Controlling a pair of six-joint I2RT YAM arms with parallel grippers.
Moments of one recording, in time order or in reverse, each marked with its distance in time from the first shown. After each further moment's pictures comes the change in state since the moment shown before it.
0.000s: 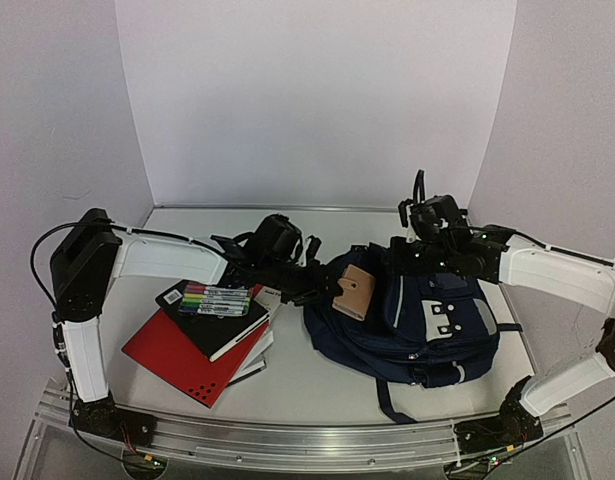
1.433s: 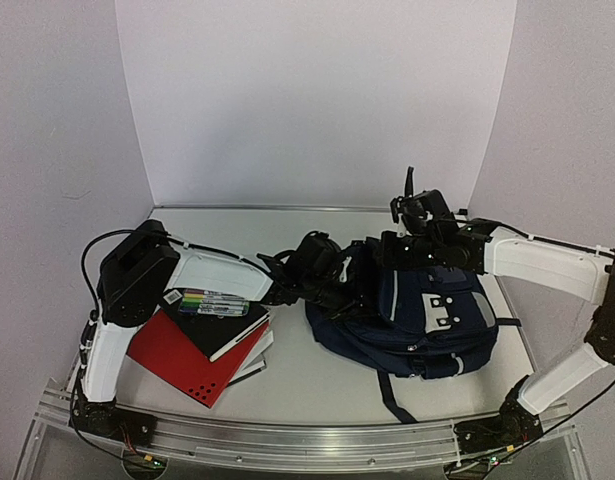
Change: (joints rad) left arm -0.096 0.267 0.216 0.165 0.143 -0.201; right arm -0.008 0.100 0.068 0.024 -0.025 0.022
